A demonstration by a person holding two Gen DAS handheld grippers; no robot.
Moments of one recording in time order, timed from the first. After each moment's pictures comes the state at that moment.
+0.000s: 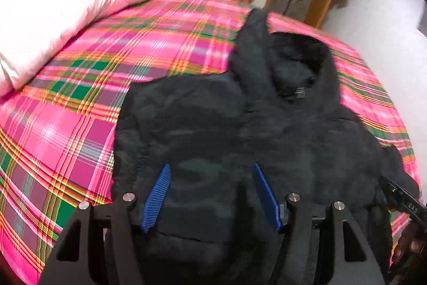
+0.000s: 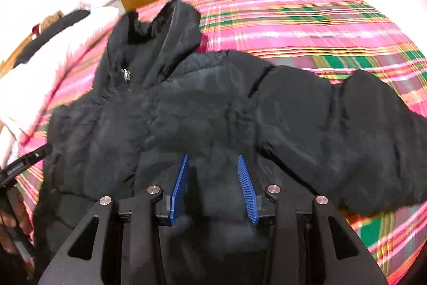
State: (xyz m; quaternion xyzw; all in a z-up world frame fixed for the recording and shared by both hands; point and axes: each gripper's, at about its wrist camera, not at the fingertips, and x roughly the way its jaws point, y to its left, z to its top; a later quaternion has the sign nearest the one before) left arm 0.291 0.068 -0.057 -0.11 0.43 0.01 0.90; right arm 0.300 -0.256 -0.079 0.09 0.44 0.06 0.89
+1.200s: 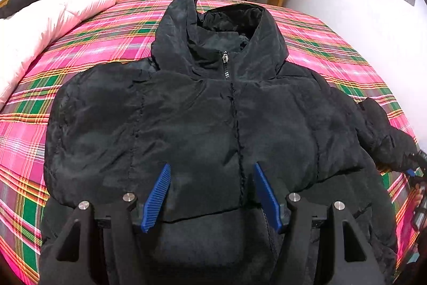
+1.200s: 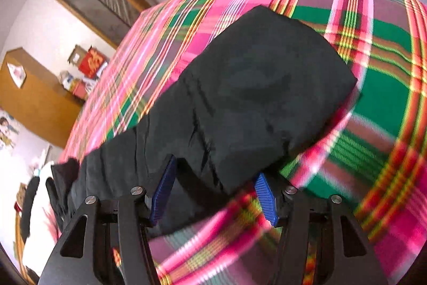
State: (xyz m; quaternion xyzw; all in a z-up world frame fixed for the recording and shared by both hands) left arm 0.284 -0.025 -0.075 -0.04 0.44 -0.06 0.90; right arm 0.212 -0.587 -0.128 0.40 0.33 -0.18 0.84
